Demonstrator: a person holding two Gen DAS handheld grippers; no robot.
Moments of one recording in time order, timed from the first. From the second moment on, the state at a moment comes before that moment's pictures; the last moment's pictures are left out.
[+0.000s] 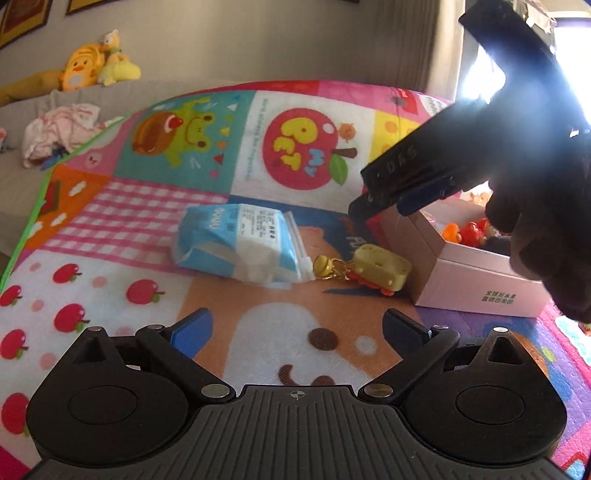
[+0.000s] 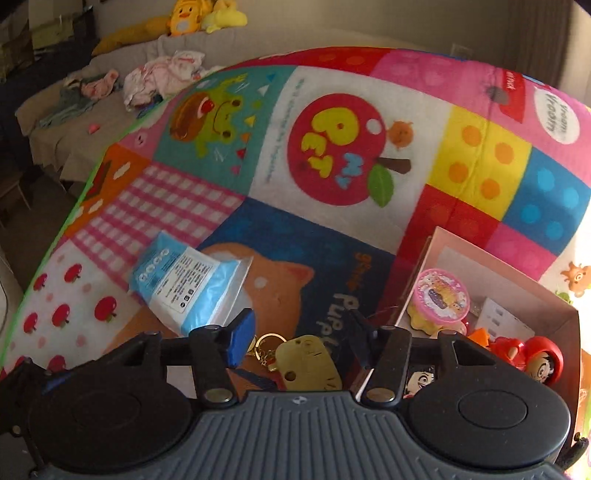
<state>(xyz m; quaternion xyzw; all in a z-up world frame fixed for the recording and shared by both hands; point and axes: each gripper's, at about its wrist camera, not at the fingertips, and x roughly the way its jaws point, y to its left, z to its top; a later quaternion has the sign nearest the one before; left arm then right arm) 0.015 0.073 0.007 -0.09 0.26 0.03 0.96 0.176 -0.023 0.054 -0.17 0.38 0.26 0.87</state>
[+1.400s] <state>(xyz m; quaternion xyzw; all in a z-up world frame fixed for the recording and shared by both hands) 0.018 0.050 0.003 -0.03 0.31 0.00 0.95 0.077 -0.193 0.037 -0.13 0.35 0.23 0.90</state>
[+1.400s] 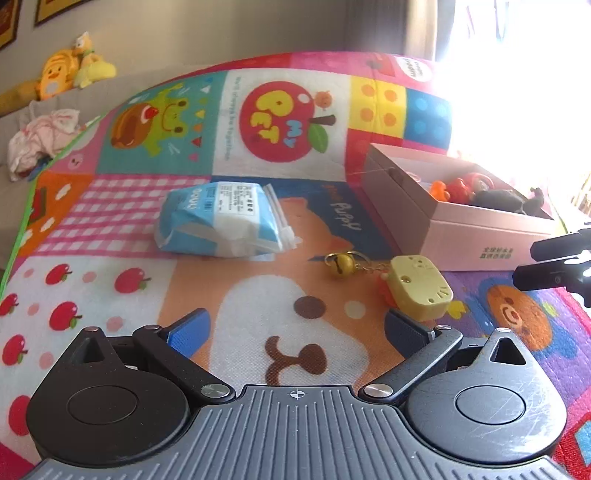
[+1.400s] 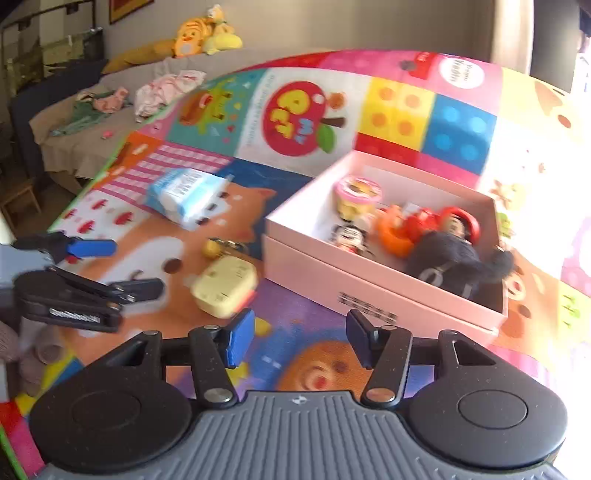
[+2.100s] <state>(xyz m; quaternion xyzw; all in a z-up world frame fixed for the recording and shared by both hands) 0.009 0.088 0.042 -0.07 0.26 0.08 0.96 0.060 -0.093 0.011 -0.17 0.30 0.29 0.89</state>
